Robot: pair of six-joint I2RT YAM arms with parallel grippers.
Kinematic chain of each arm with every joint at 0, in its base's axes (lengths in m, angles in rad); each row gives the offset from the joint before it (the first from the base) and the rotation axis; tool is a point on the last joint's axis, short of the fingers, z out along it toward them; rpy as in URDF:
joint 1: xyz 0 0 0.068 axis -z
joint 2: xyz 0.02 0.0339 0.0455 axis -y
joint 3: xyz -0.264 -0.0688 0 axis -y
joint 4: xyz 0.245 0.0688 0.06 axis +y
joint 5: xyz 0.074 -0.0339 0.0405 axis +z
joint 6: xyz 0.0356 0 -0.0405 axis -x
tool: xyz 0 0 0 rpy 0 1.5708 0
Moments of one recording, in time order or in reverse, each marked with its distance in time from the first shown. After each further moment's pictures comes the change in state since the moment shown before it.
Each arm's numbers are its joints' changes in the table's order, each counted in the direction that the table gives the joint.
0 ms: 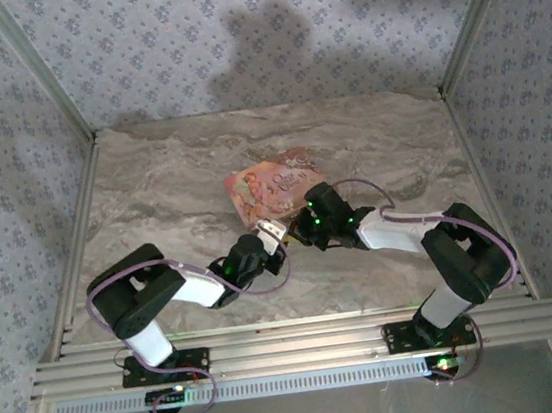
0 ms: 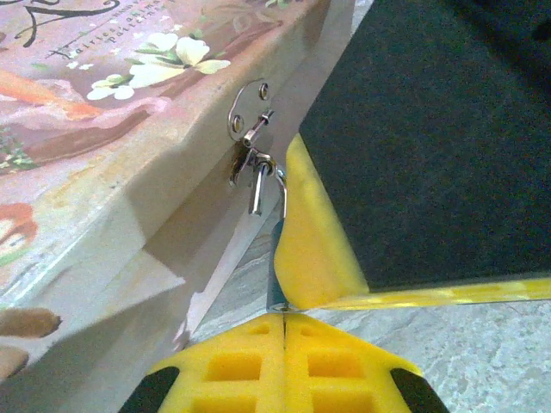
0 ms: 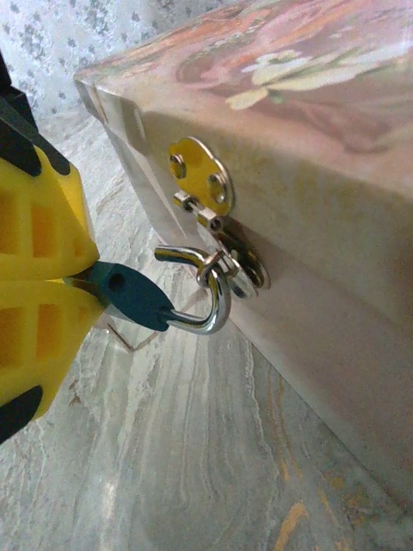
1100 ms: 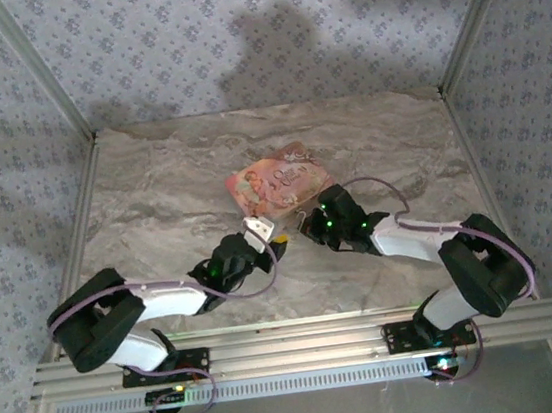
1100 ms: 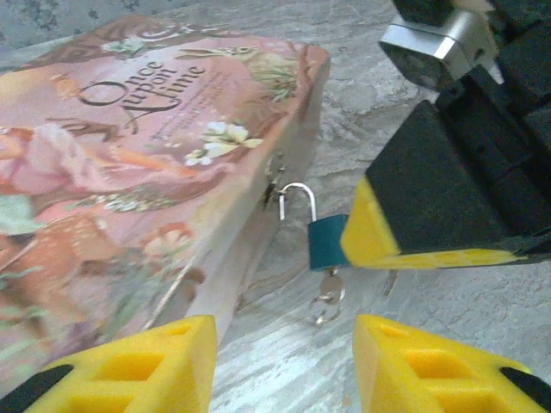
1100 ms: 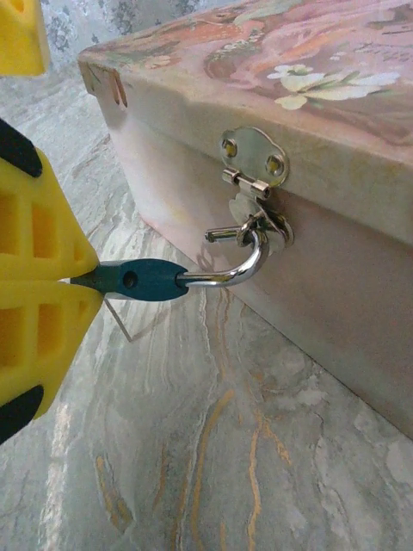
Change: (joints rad) left arm -0.021 0.267 -0.068 0.098 -0.007 0.013; right arm 0.037 0.113 -0.100 -0.014 -0.096 0.105
